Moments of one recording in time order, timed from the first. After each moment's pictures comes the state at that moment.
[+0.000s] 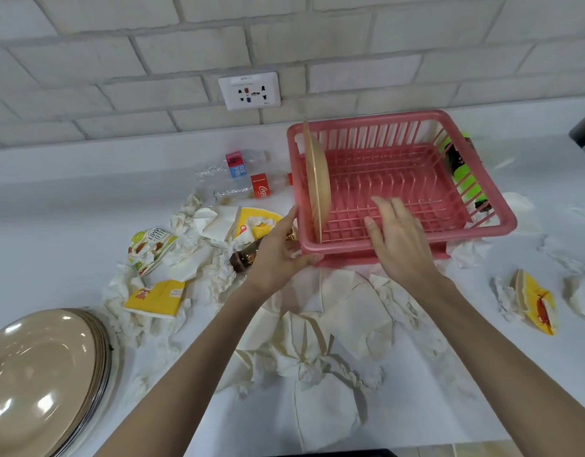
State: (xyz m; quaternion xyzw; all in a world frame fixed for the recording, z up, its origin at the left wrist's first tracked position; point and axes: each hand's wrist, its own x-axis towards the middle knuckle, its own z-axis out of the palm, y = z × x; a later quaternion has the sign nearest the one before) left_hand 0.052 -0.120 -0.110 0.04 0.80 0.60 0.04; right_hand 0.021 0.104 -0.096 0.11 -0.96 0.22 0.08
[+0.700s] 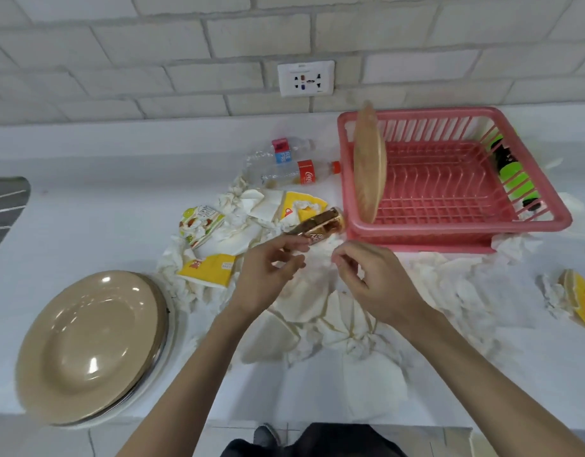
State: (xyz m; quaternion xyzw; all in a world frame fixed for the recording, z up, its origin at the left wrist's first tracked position) left_hand 0.140 -0.204 -0.089 -0.06 0.81 0.58 -0.02; right_hand 0.114 0.001 -0.073 0.28 -0.88 0.39 0.02
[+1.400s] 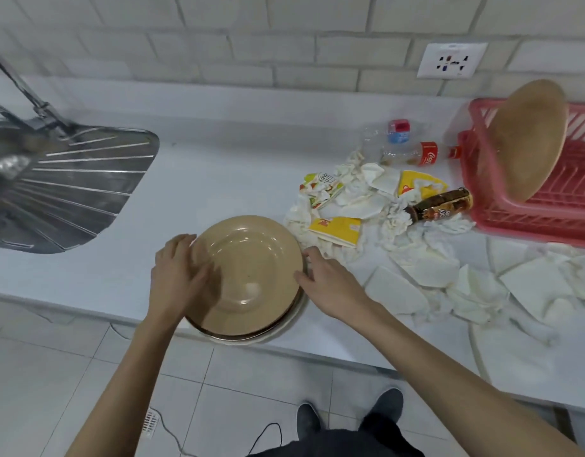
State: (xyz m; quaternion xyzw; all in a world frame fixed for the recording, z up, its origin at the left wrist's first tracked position) left_hand 0.332 -0.530 -0.131 -0.27 0.93 0.25 -0.08; right_hand 0.231 -0.270 -0.118 0.23 -0.90 0.28 -0.22
